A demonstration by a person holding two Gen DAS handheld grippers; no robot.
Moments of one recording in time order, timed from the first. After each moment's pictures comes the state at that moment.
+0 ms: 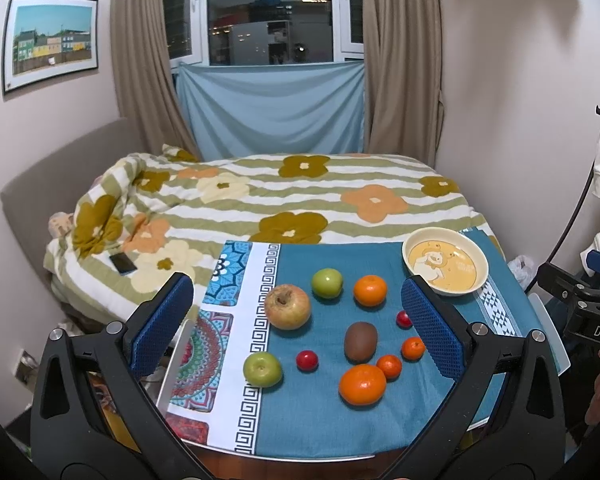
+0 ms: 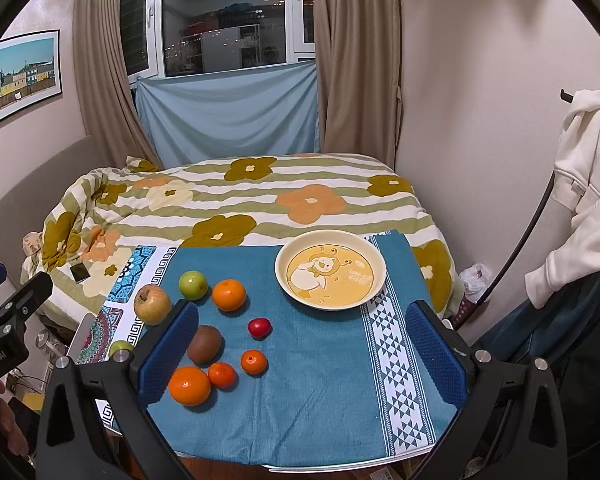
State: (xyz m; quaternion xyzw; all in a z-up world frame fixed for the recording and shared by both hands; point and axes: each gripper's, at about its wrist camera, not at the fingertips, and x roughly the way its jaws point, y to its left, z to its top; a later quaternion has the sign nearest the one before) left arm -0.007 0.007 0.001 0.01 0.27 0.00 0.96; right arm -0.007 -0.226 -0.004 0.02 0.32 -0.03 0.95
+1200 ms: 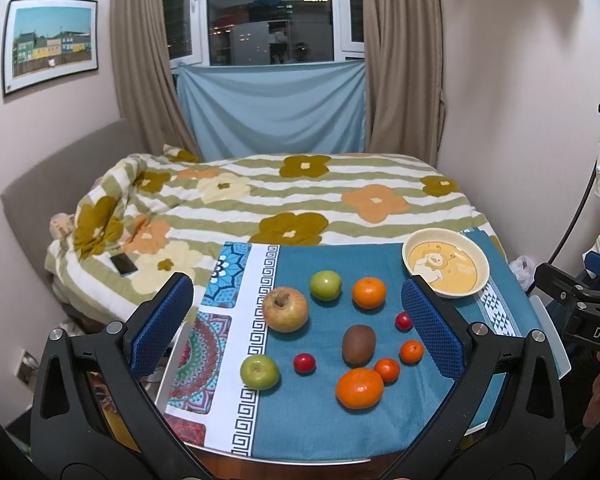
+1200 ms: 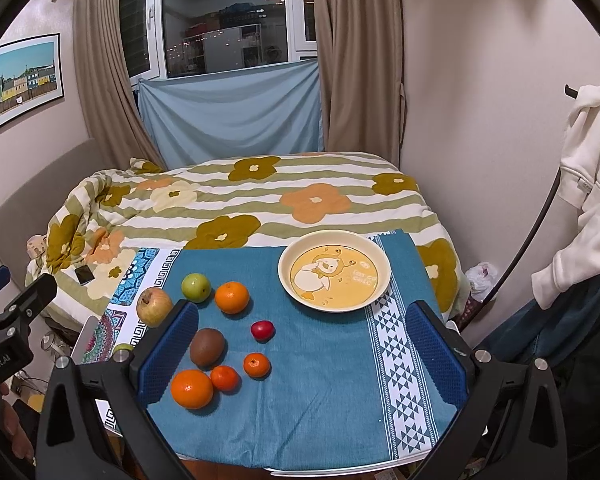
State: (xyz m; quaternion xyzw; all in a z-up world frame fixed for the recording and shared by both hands) left arm -0.008 0.003 0.003 0.02 0.27 0.00 0.96; right arm -0.006 -0.223 0.000 0.02 0.32 -0.03 0.95
